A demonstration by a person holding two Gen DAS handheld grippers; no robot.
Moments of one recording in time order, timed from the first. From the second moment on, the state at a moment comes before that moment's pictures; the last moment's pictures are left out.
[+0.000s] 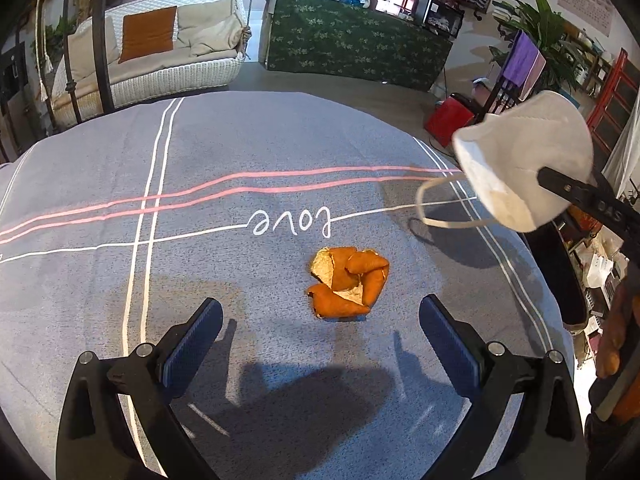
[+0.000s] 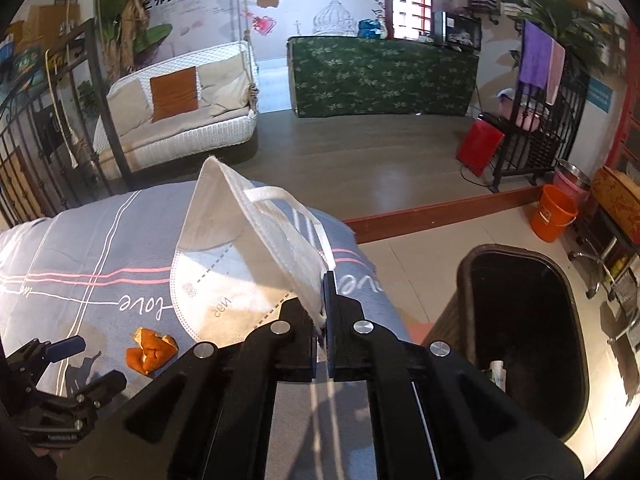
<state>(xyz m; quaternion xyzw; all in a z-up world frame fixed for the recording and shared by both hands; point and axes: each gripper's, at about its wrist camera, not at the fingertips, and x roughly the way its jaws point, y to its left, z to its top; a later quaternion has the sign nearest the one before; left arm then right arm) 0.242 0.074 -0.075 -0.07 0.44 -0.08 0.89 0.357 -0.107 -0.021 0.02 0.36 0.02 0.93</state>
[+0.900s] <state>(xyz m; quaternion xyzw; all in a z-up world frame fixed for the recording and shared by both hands) 0.268 0.036 -0.095 0.00 0.46 -0.07 0.88 0.302 -0.155 -0.034 0.09 0.37 0.02 0.92</state>
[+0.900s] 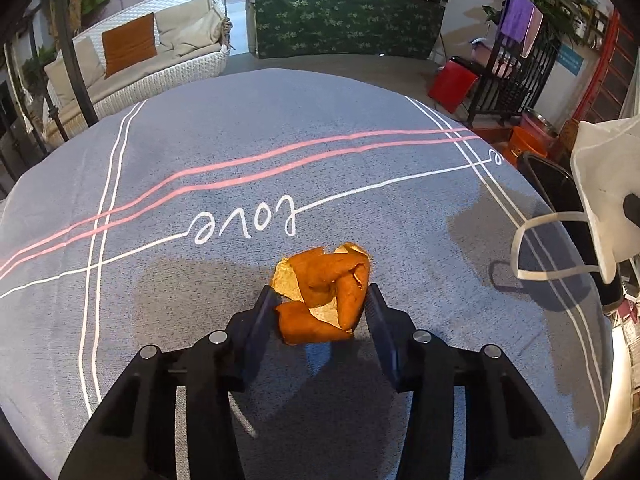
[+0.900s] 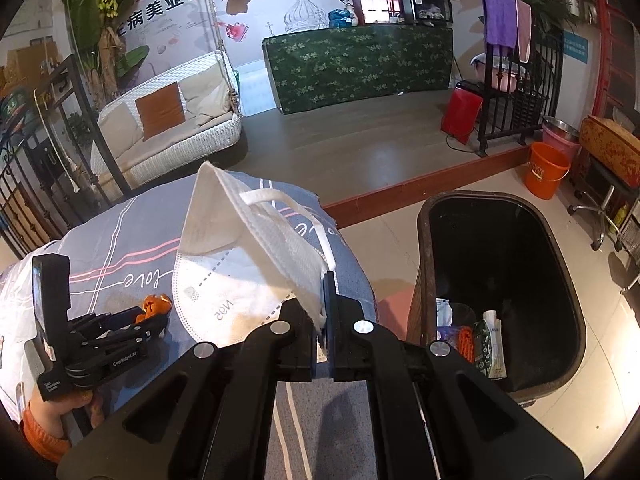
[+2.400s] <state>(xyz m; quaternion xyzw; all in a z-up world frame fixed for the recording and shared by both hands) 0.221 -0.088 -0.021 0.00 0.33 -0.23 0.91 0.278 -0.312 -0.051 0.16 0.36 -0.10 0.91</state>
